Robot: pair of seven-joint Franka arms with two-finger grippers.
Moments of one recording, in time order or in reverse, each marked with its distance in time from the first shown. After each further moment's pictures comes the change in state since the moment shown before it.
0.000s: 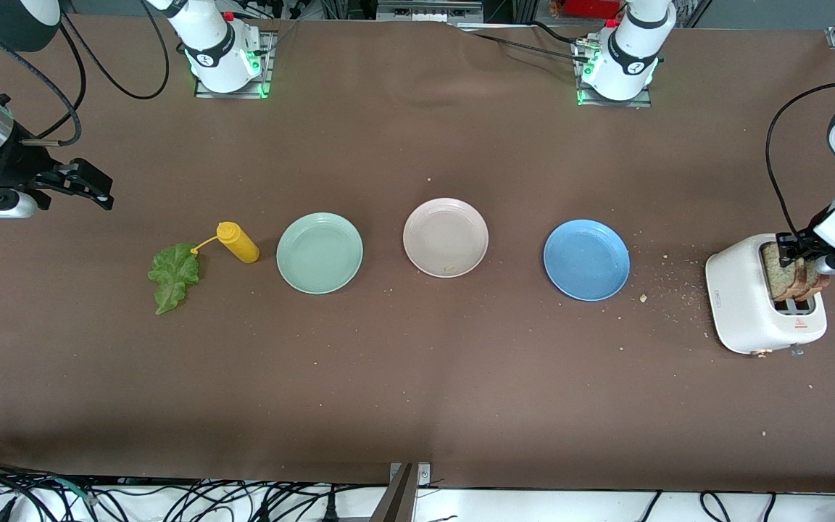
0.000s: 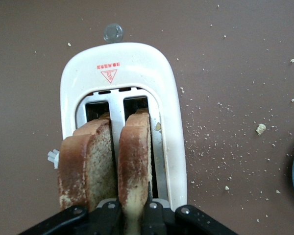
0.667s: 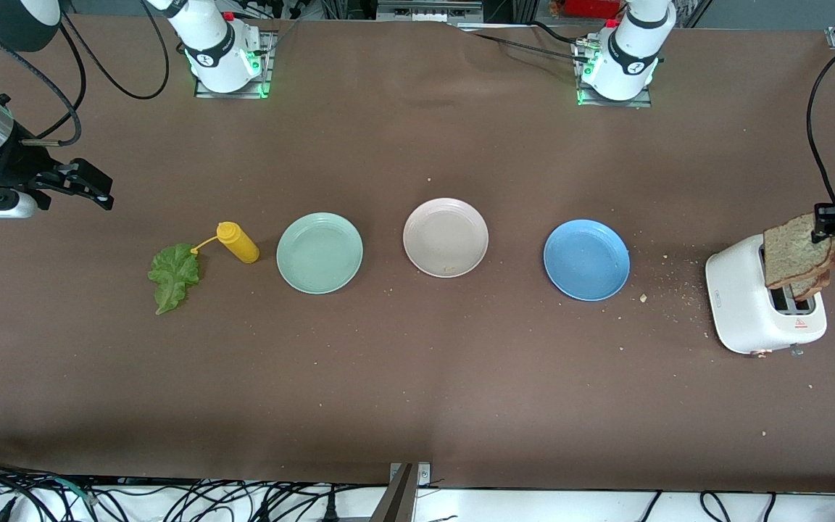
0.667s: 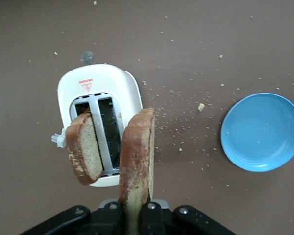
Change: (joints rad) left arm -0.009 -0.036 -0.128 0.361 0.000 -0.549 -0.019; right arm 0.000 0.000 0.000 0.000 0.000 0.000 0.000
